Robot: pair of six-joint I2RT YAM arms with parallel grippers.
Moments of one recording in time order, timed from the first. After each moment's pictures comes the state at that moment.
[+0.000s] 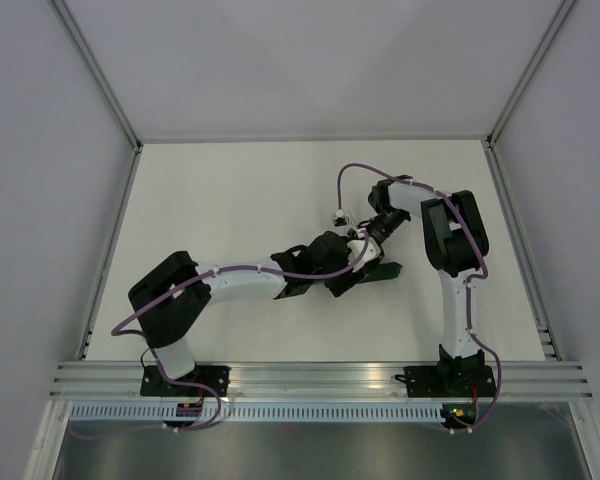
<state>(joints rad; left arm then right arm) -1.00 1.72 1.02 0.05 0.01 0.15 0.29 2.23 1.54 -1.24 -0.84 -1.11</state>
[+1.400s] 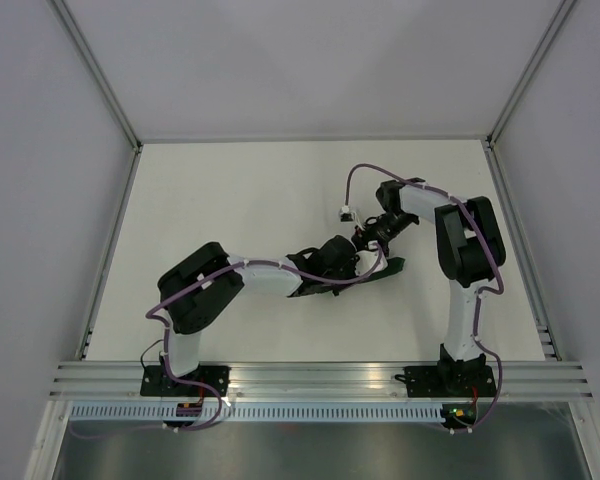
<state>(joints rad) -1.01 1.92 1.08 0.11 0.04 0.30 0.27 2.12 1.43 -1.13 -0.83 -0.93</state>
